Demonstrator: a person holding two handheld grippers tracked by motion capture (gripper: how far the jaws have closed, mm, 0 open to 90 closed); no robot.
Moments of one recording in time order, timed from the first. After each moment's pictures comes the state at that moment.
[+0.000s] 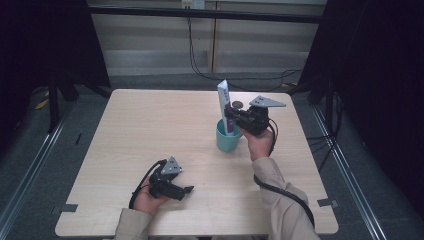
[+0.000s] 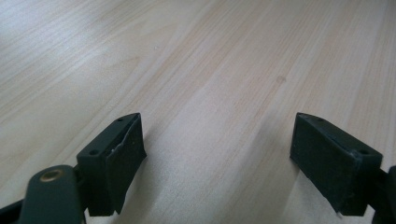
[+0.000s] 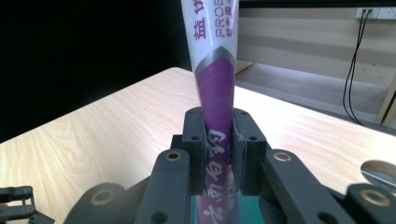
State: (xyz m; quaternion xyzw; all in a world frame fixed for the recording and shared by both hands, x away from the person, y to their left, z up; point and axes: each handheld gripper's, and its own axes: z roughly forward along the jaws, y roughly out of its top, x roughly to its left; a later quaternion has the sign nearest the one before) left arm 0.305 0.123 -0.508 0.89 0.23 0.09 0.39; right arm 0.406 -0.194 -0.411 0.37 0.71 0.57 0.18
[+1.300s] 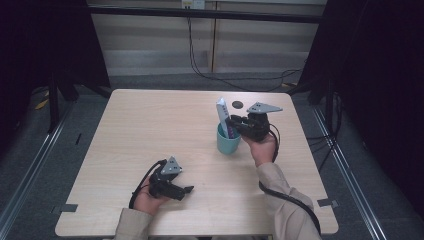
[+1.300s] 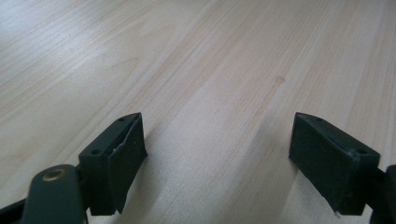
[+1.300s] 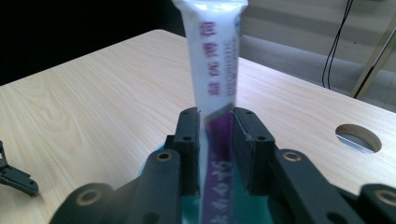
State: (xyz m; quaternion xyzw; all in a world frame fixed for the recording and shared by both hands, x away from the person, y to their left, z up) left arm 0.304 0.122 -0.509 0.89 0.23 0.08 0.39; right arm 0.396 -0.197 -0.421 0.37 0.75 0.51 0.20
